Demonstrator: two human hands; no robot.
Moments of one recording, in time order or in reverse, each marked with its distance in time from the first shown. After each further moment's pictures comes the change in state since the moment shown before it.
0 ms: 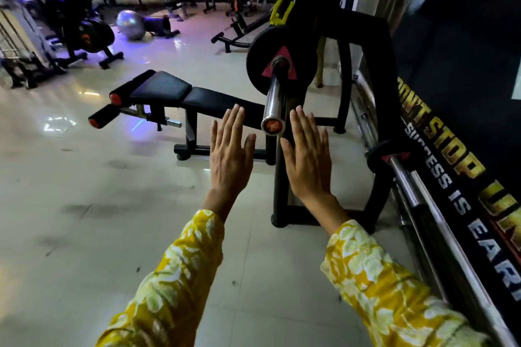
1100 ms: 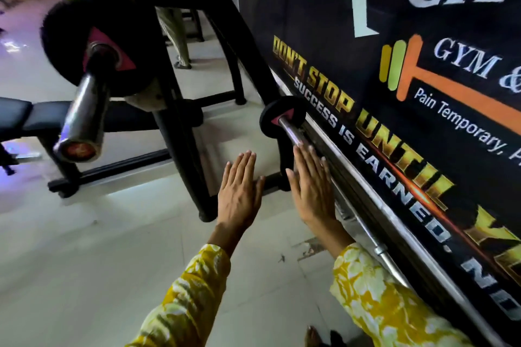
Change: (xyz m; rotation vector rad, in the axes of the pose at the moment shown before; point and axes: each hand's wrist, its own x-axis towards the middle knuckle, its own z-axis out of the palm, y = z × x) left_hand -0.094 0.165 0.176 -0.182 -0.578 0.175; right_hand -0.125 0.209 -0.096 -0.339 -0.122 0.463
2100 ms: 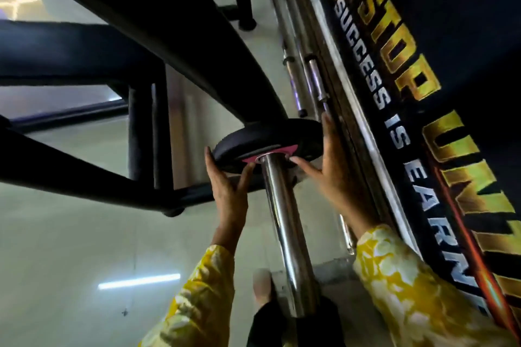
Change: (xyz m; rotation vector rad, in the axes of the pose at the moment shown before) left_hand 0.273 -0.119 0.432 -0.646 0.145 -0.950; right_hand 0.344 0.309 0.328 0.500 -0.313 0.026
